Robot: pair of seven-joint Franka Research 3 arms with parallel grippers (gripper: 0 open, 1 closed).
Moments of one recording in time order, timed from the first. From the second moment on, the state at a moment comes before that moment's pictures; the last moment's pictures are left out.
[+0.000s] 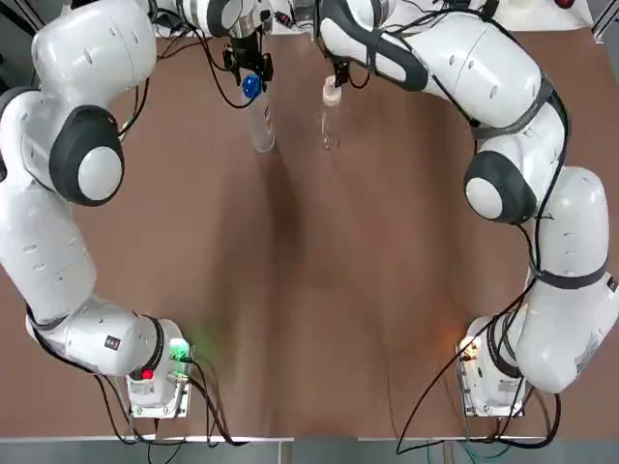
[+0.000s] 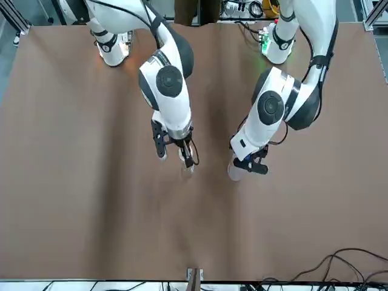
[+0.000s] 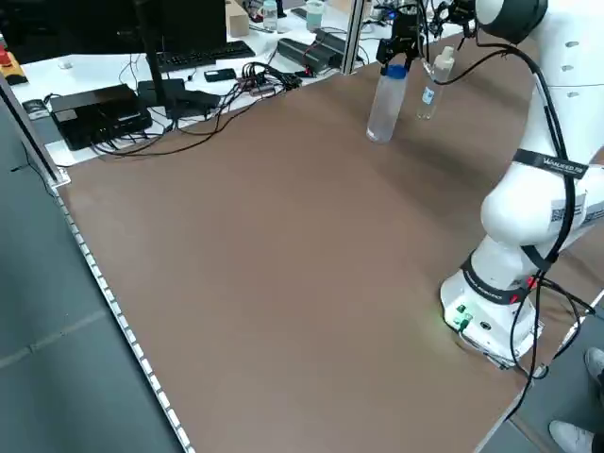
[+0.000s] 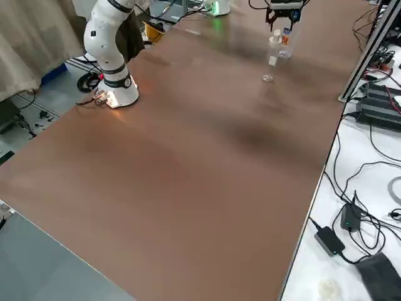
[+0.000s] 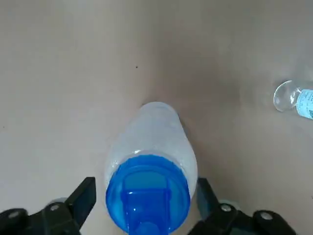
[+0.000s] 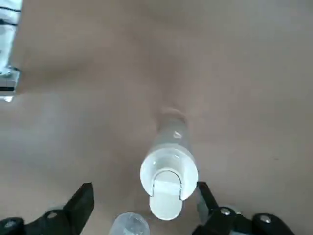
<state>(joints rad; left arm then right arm) -0.31 0.44 -0.23 -1.55 0.10 1.93 -0.31 0.66 0.71 0.04 -1.03 -0.06 1.85 1.85</state>
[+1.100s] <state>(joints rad) -0.30 0.42 -0.22 -1.46 0.09 1.88 -0.86 0.71 0.62 0.05 -1.02 -0.09 1.71 0.66</state>
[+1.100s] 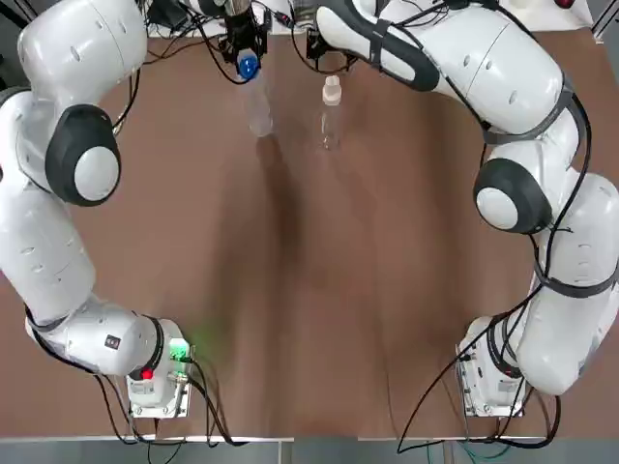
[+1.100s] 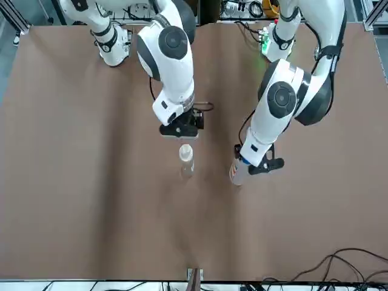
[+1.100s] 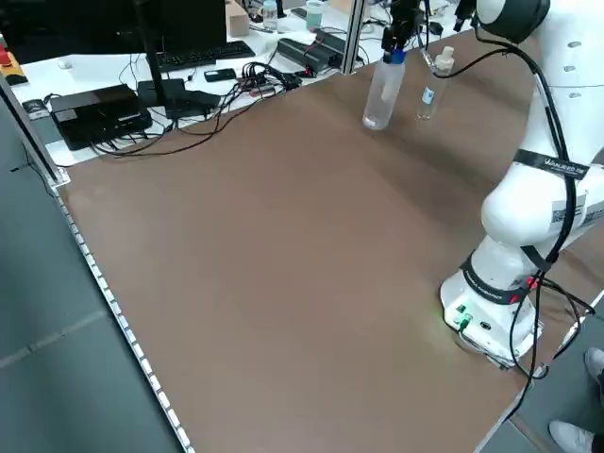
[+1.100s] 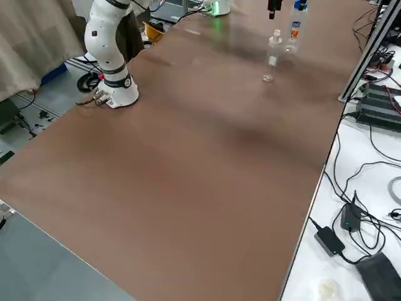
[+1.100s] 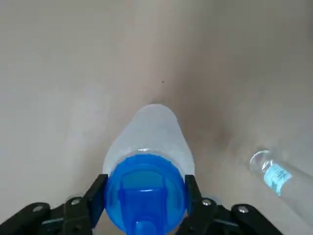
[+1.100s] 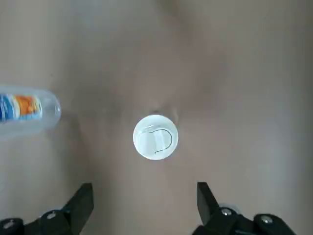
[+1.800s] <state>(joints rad) -0.30 0.46 -0.22 -1.46 0.08 1.97 -1.74 0.71 0.63 0.05 -1.07 -0.10 1.81 -0.07</state>
